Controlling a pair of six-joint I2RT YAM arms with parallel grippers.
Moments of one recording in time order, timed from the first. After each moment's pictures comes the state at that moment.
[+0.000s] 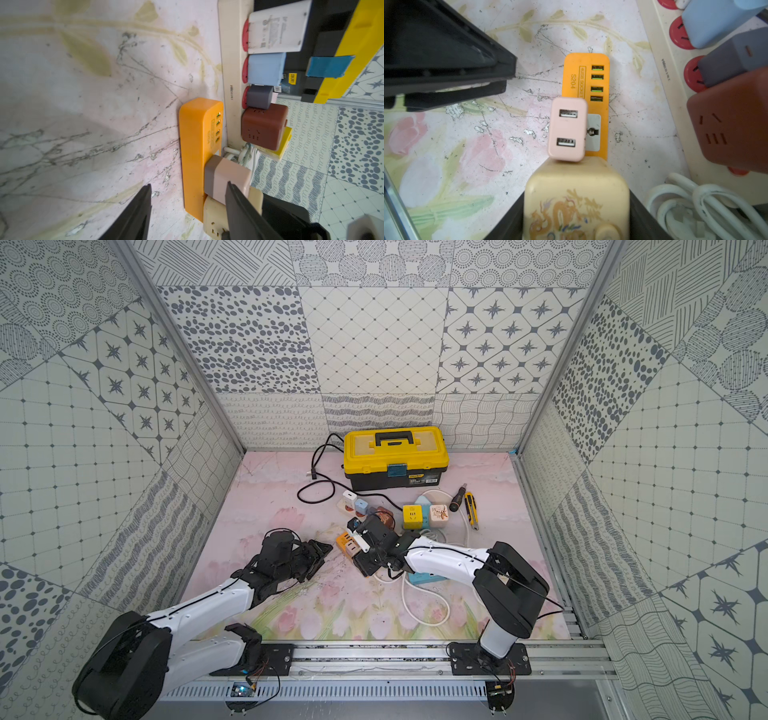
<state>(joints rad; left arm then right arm) -0.37 1.17 0.36 0.10 0.26 -1.24 0.93 1.65 1.02 -0.30 -0.03 0.12</state>
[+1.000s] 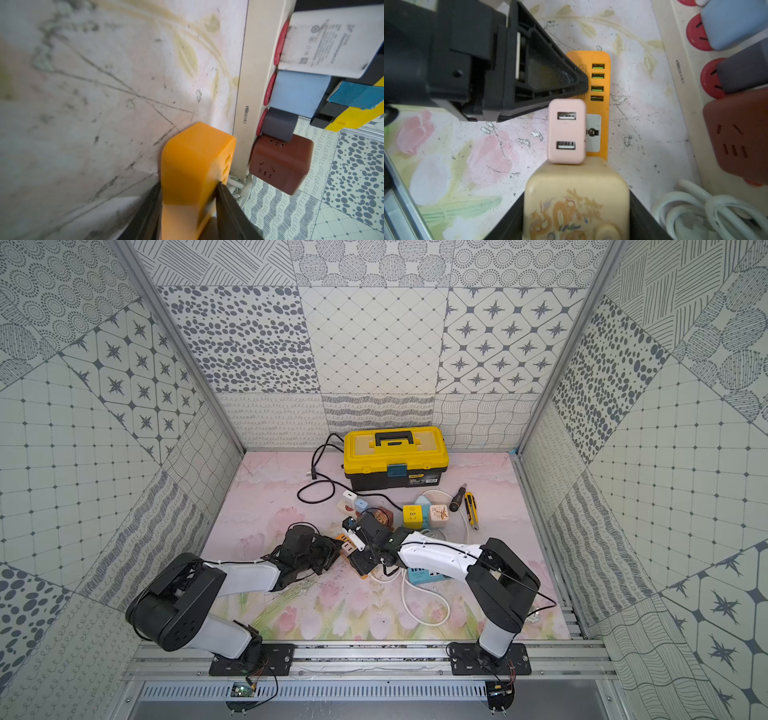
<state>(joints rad) -0.42 1.52 0.44 0.36 0.21 -1.39 0.94 1.72 1.14 -0.41 -0.04 0.16</state>
